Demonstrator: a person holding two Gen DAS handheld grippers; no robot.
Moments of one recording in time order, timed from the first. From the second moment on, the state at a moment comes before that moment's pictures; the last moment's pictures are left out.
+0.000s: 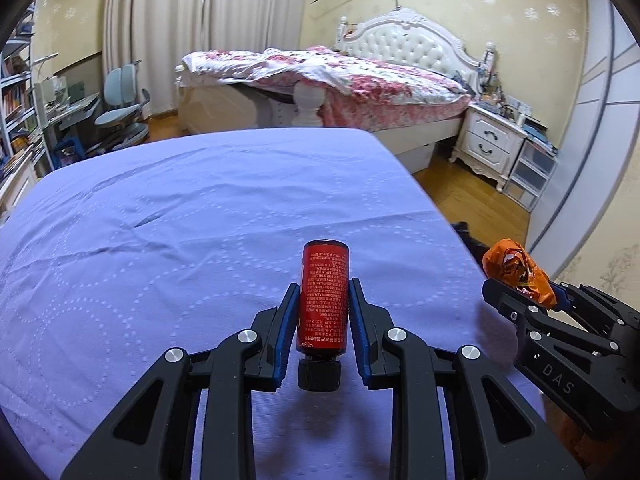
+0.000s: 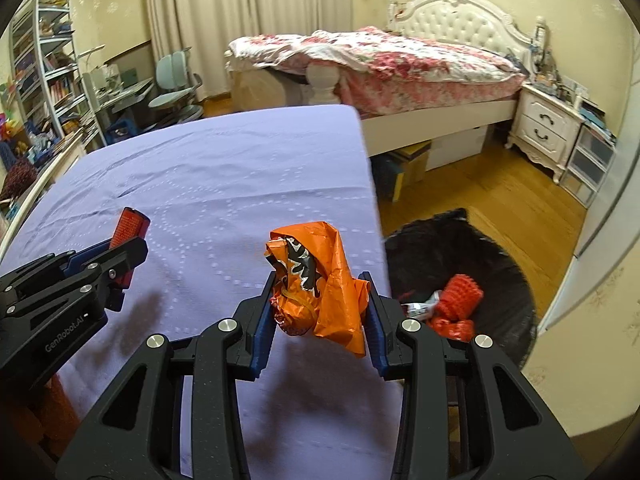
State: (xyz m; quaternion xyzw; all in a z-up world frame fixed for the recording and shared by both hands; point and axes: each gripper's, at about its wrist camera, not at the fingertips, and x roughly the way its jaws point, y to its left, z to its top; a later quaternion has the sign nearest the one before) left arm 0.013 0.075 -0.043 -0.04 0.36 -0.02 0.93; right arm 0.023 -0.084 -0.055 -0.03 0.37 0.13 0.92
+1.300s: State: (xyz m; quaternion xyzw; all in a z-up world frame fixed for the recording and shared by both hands) left arm 0.098 -0.069 -0.055 0.04 0.35 -0.13 0.93; right arm 0.081 -0.226 -0.076 0.05 0.35 0.01 0.93
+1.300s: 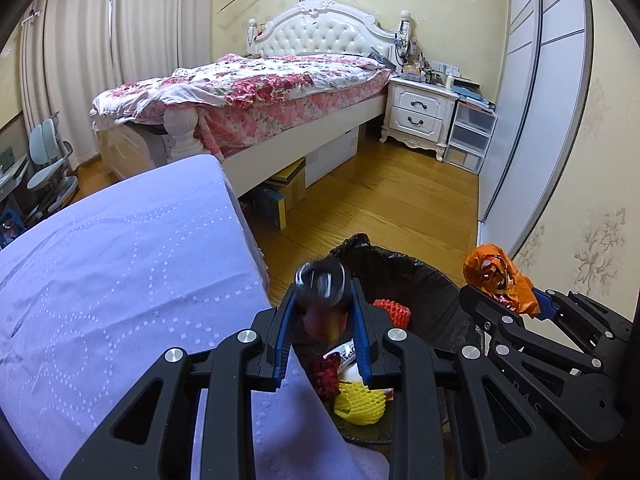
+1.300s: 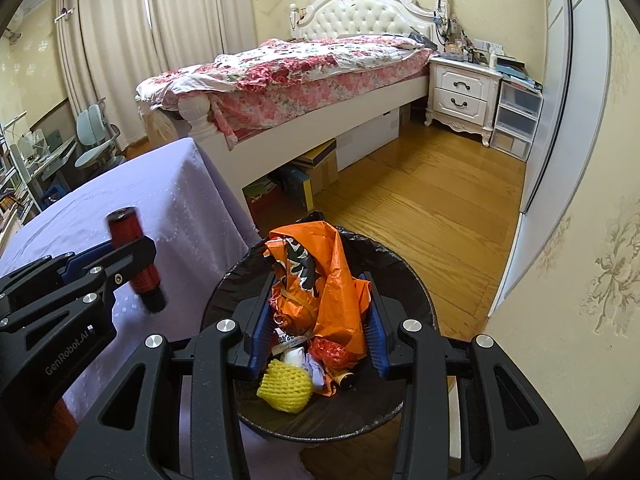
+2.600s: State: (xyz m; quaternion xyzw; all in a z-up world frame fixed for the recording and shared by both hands) left arm 0.059 -0.034 -0.030 0.02 0.32 -0.04 0.95; right arm 0.053 -0.216 -0.052 0.03 0.32 -0.03 0.95
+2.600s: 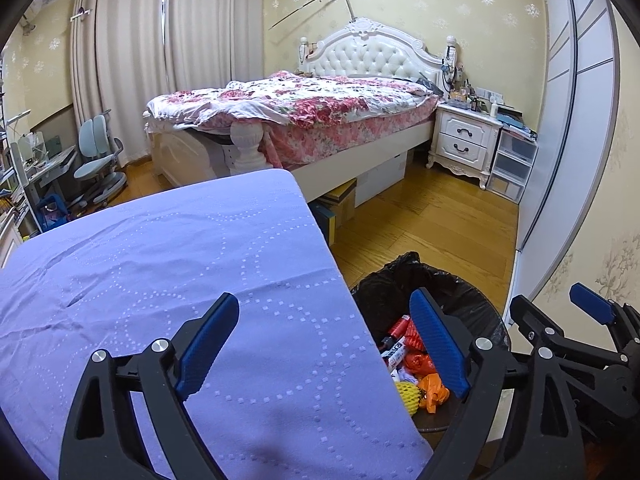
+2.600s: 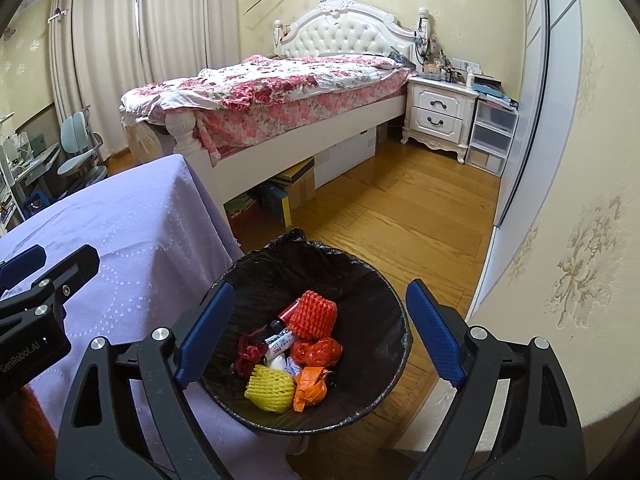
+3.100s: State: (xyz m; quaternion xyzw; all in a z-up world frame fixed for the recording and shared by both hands) left arm 0.028 -0.014 -0.015 0.02 0.30 -0.02 0.95; right arm 0.024 -0.200 -0.032 0.02 0.30 -0.02 0.95
